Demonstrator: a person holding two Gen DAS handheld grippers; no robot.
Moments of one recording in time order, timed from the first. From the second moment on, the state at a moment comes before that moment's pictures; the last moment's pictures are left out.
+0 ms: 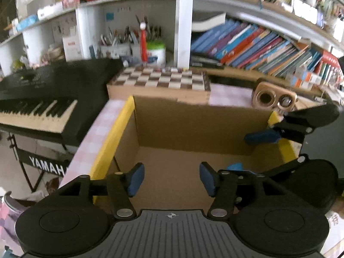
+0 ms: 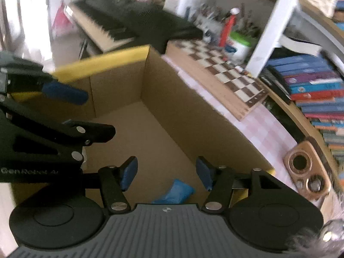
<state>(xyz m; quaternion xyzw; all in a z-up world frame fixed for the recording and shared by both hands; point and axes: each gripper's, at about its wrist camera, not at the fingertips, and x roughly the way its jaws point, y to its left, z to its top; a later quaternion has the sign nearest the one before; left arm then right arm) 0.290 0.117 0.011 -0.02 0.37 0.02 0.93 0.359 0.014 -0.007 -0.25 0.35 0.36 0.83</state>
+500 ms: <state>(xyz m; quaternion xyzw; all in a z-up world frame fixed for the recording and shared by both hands) 0.216 0.098 0.059 -0.01 0.28 0.02 0.96 0.289 -0.053 0.047 -0.13 0.26 0.27 0.92</state>
